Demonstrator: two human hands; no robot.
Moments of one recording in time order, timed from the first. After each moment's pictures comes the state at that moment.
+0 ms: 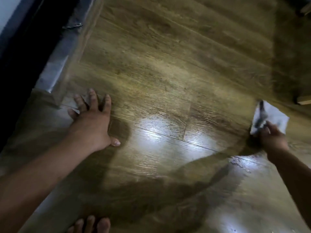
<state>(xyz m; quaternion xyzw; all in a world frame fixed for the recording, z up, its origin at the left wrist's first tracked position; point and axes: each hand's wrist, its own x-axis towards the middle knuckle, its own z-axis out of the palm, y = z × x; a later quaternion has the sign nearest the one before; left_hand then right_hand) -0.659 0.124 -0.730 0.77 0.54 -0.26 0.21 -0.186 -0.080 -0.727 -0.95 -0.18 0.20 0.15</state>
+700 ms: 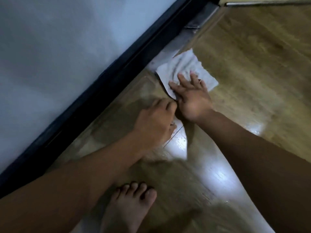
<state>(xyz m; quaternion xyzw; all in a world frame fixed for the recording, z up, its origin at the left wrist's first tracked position) -0.721 0.072 -0.695 0.79 0.59 -0.04 0.17 -0.575 0.153 -0.755 -0.55 -0.81 0.20 -0.02</state>
